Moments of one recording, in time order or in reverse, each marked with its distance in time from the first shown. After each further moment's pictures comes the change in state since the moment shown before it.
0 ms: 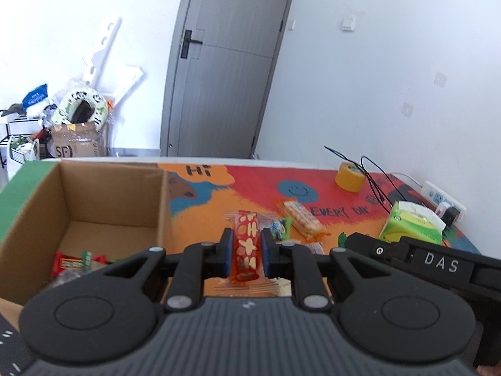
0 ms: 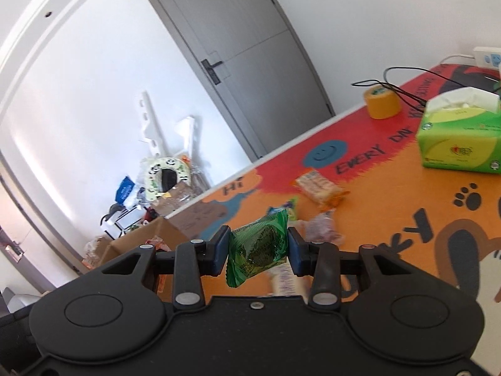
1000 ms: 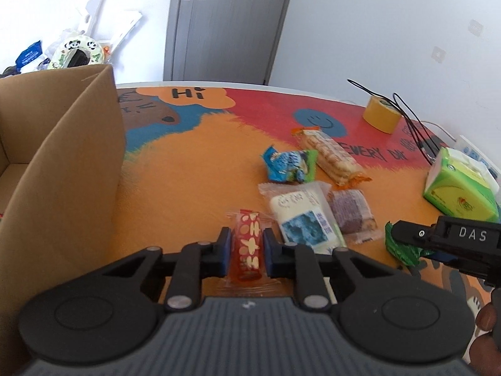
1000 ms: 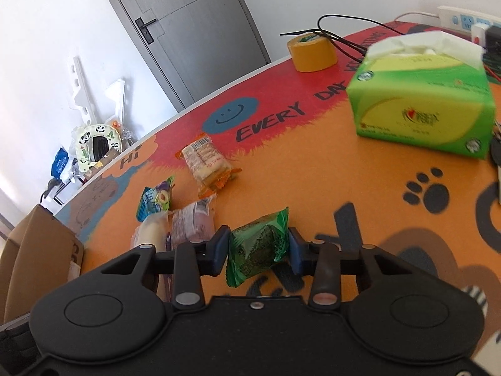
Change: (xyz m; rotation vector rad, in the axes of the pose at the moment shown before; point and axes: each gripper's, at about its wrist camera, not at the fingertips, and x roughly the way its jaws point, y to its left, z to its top) left arm 0.123 -0.012 -0.044 -0.013 0.221 0.034; right arm 0.073 -0.091 0.004 0.036 0.169 -0.237
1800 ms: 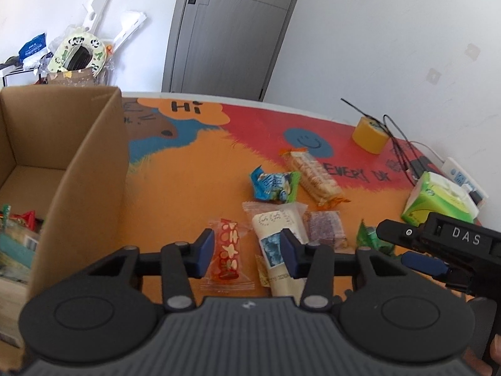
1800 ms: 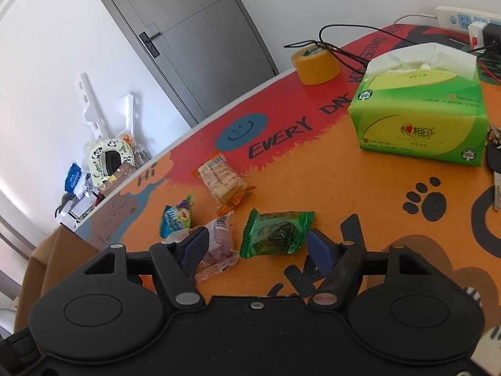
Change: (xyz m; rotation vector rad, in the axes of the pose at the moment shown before) left arm -0.019 -0.002 0.013 -0.060 -0.021 -0.021; right arm -0.010 0.001 0.015 0.037 -0.019 0.046
